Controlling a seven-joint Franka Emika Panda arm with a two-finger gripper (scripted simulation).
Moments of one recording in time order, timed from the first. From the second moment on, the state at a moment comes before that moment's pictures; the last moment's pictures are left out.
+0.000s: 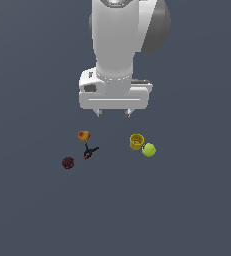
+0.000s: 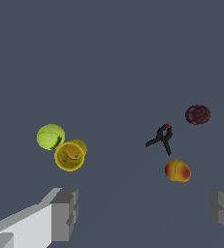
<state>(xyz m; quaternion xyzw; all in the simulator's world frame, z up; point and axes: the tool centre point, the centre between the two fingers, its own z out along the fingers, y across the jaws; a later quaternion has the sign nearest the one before) -0.008 -0.004 0.293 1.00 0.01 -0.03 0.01</state>
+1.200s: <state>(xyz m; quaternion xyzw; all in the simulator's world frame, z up) 0.000 -0.017 0.280 1.00 0.01 -0.02 0.01</state>
